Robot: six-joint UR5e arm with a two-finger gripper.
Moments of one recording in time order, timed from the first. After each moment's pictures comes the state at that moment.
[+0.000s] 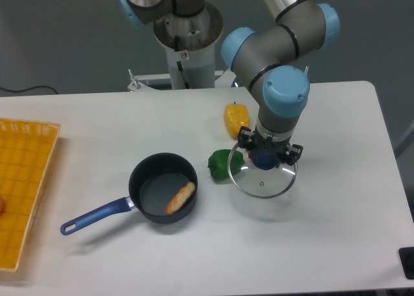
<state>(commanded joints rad) 2.60 -1.92 -1.59 -1.23 1.58 0.94</state>
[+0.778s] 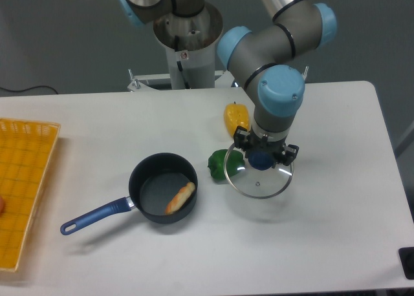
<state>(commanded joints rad) 2.56 -1.90 -1.60 -1.24 1.58 0.90</state>
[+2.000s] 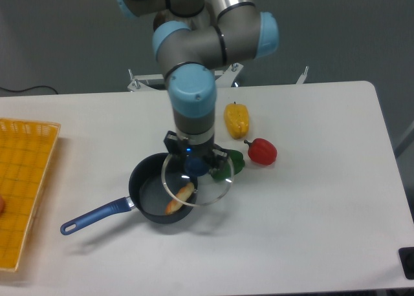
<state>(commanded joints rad) 2.30 -1.87 -1.62 -1.22 1.56 0.60</state>
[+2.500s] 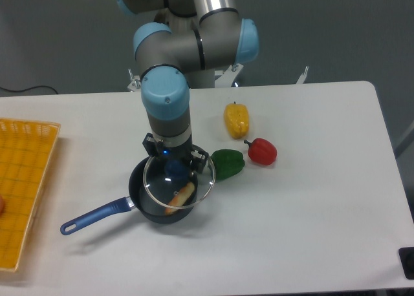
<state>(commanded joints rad) 2.25 -1.88 -1.62 -1.20 1.56 0.57</state>
